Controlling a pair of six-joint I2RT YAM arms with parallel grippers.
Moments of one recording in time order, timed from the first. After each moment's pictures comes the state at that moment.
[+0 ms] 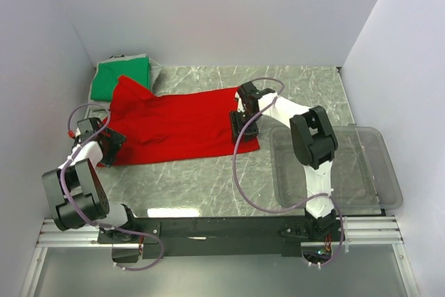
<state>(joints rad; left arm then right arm) 0.39 1.41 0.67 -0.26 0.03 -0.76 0.47 2.12 1.57 -0.80 -0.26 0.31</state>
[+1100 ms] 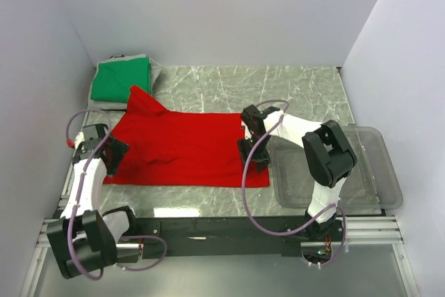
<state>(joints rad) 0.31 1.04 0.64 -0.61 -0.10 -0.88 0.55 1.83 1.18 -0.93 -0.27 0.37</state>
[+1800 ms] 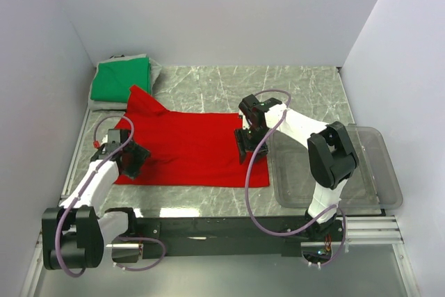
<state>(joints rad) 0.04 1.07 0.53 -0.51 -0.03 -1.02 0.55 1.81 1.32 -0.99 -0.25 0.35</state>
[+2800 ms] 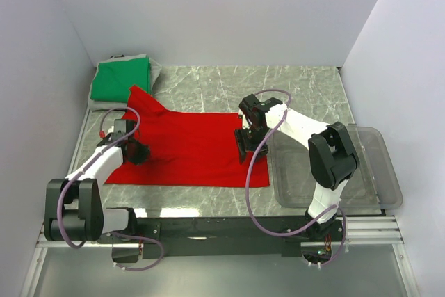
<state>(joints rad) 0.00 1.27 0.62 -0.42 -0.05 -1.01 0.55 1.80 1.32 -0.99 -0.26 0.34</state>
